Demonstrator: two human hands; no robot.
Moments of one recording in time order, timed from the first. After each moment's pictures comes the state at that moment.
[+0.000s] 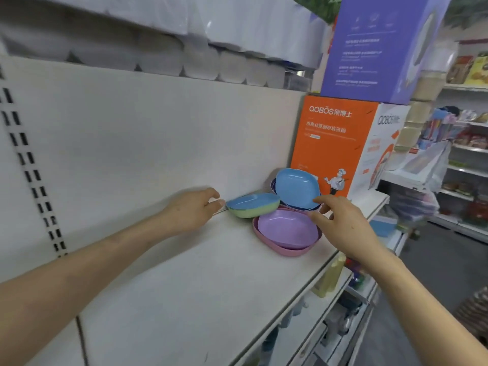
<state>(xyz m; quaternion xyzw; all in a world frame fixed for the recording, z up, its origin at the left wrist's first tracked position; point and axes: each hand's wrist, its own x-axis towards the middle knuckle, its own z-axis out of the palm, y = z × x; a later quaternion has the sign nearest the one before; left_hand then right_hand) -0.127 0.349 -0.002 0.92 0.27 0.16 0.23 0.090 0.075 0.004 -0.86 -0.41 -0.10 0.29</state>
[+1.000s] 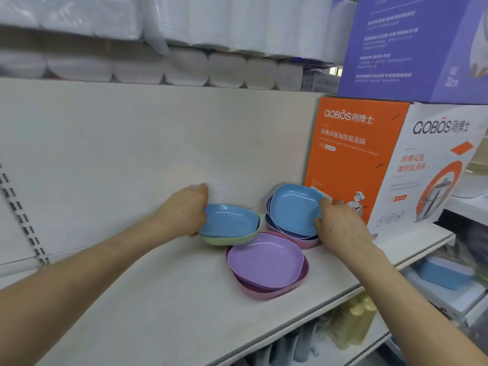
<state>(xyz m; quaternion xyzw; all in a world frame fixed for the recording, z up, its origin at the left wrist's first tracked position) -0.059 0.312 0.029 0.88 0.45 0.13 0.05 0.235 0.157 -0.012 -0.84 -0.49 -0.21 0.08</state>
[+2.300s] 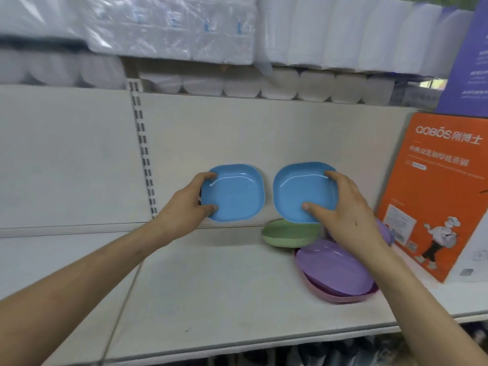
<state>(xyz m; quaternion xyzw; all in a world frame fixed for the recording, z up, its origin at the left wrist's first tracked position) -0.217 0.264 0.035 0.75 0.50 0.36 0.24 0.104 0.184 0.037 -0.66 -0.61 -0.01 0.44</state>
